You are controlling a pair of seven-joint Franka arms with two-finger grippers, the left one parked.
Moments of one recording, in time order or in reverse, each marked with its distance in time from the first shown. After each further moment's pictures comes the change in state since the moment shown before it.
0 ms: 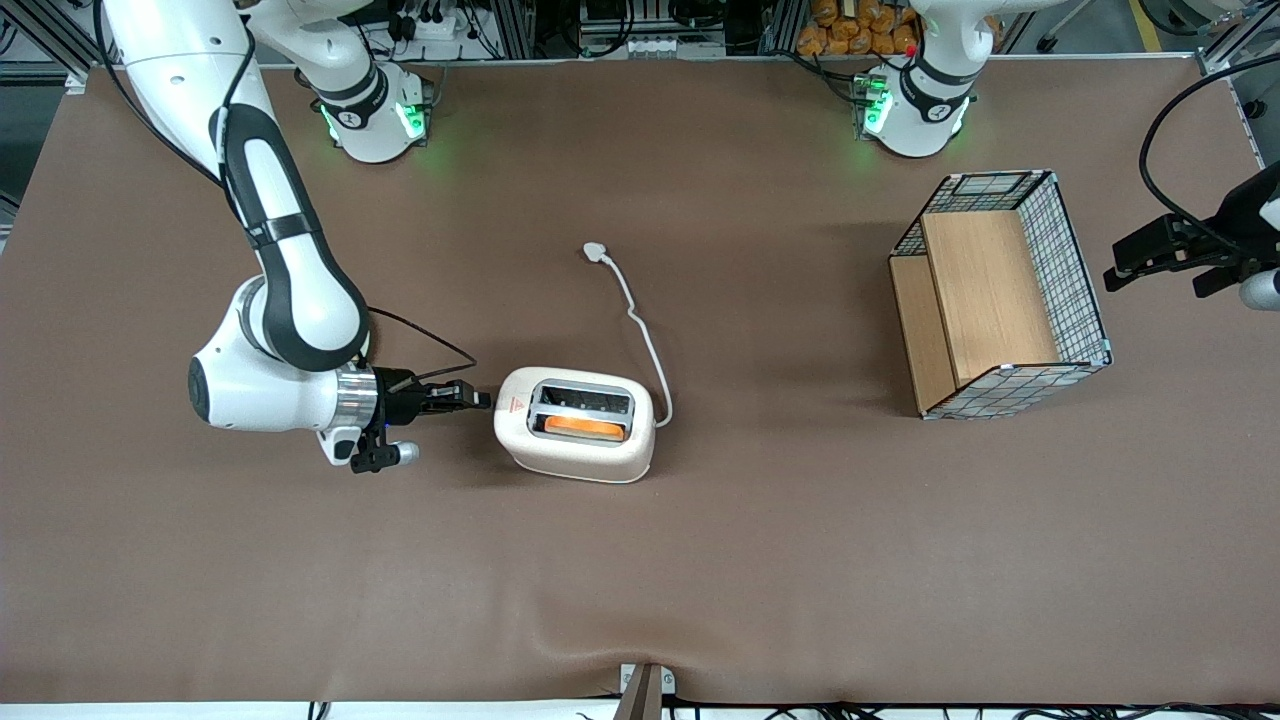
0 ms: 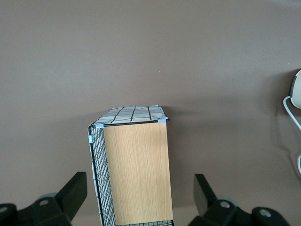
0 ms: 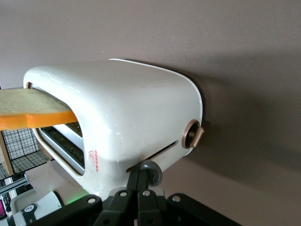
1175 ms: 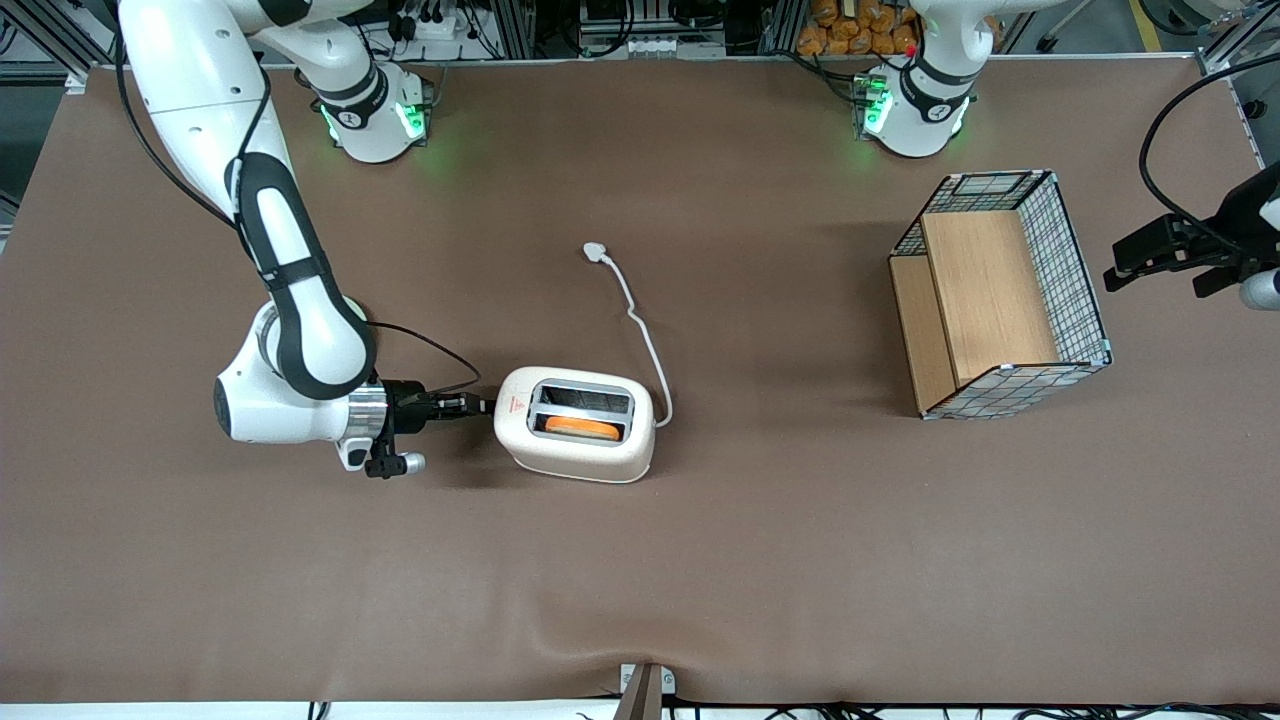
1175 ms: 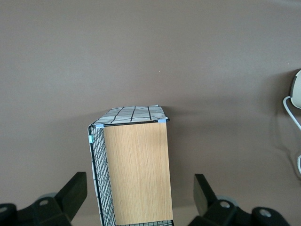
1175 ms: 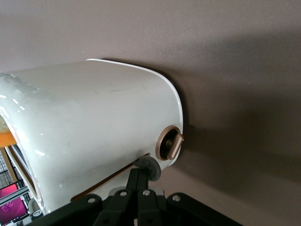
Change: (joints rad) arm -0.018 0.093 0.000 0.002 0.095 0.005 -0.056
